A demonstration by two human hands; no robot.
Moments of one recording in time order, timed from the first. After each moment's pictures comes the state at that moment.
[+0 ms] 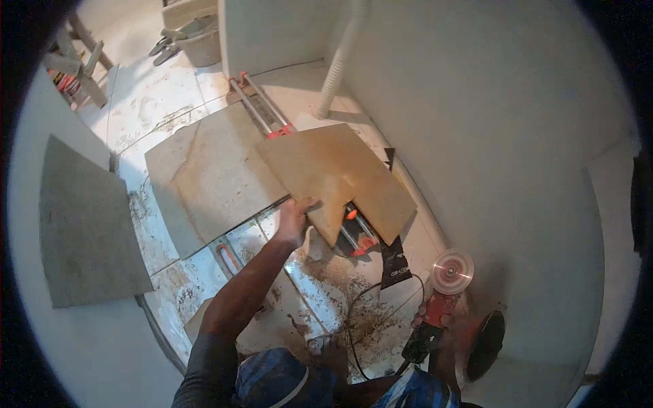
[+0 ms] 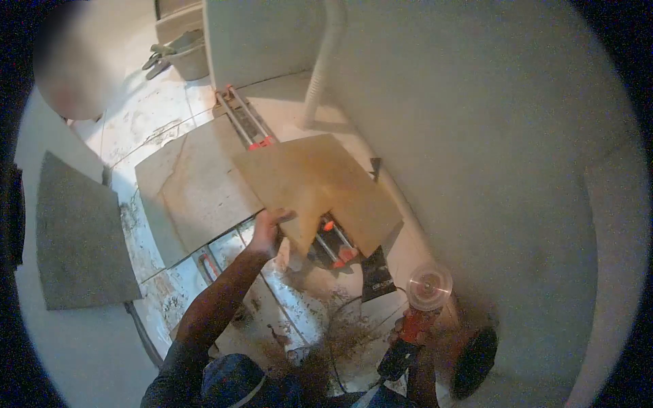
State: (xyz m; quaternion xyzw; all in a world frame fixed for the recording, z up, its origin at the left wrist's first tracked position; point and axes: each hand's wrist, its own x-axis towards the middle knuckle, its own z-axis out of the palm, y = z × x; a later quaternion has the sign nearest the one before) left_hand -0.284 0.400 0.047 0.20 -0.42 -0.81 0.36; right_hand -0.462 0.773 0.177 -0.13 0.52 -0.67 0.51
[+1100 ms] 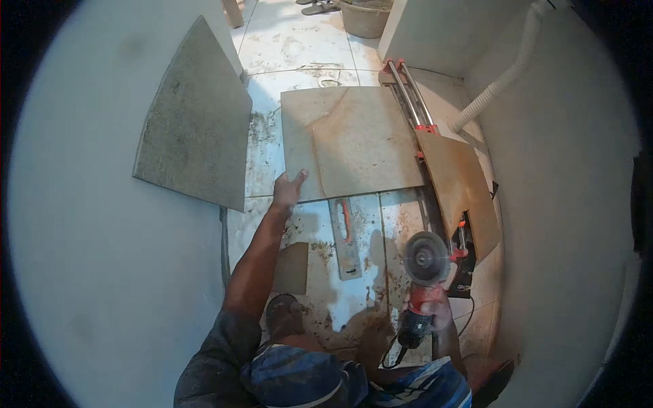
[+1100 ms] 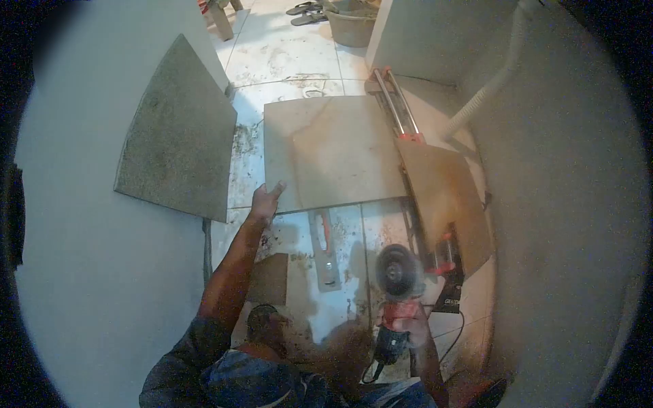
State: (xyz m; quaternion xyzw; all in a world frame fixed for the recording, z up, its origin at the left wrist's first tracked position) left_hand 0.035 0.317 -0.005 0.59 -0.46 -0.55 0.38; right_hand -0.301 0.669 0.135 -0.19 0.45 -0.50 0.71
